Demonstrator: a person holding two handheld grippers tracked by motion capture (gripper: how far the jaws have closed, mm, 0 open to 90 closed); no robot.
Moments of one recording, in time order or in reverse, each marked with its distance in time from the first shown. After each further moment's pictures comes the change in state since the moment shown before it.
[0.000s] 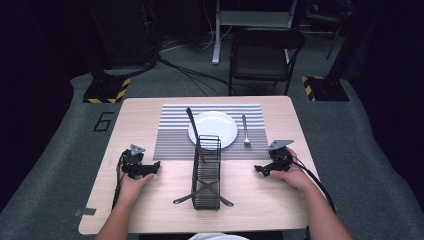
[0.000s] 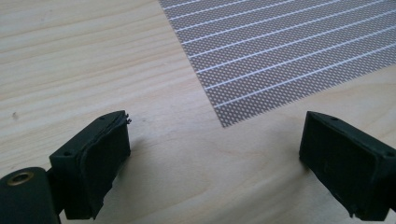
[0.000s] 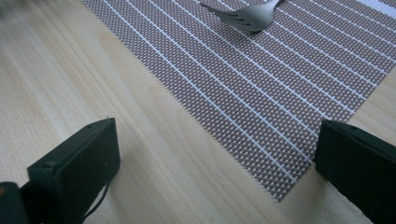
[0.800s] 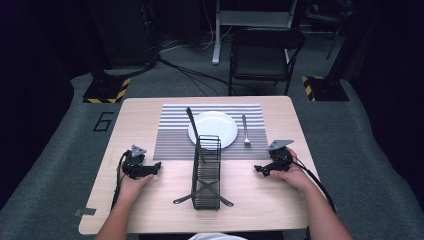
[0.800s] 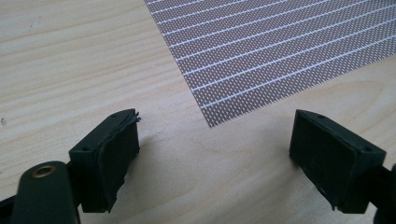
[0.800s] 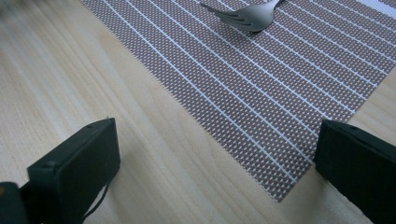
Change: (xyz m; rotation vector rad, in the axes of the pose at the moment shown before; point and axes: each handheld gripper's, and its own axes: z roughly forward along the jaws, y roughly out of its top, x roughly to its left) left arm -0.003 -0.002 -0.002 -0.021 -0.017 0.012; right arm 0.001 0.000 0.000 -0.004 -0.001 0.008
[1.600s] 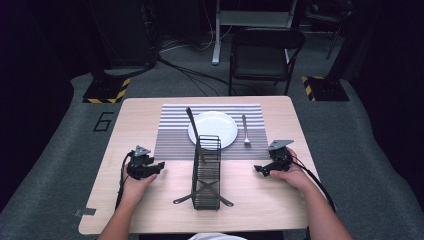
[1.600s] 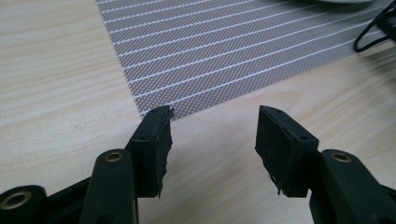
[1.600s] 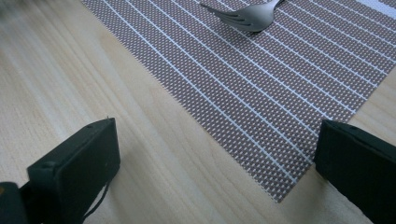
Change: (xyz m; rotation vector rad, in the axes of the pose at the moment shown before) left arm -0.025 0.012 -0.015 0.010 -0.084 -0.034; right arm 0.000 0.000 0.001 -0.005 -0.001 -0.005
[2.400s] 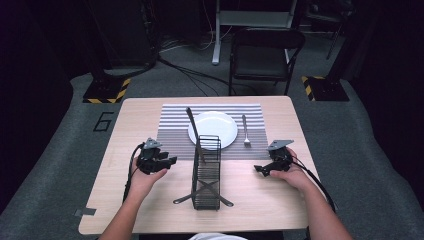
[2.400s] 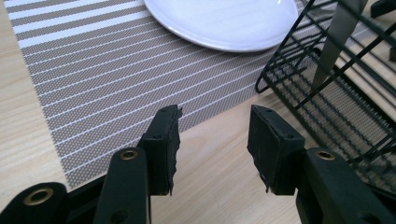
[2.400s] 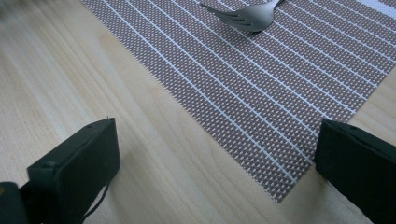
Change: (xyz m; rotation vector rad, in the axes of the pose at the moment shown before) left arm -0.041 0.044 -0.017 0.006 -0.132 0.054; right arm -0.001 0.000 0.000 0.002 0.001 -0.009
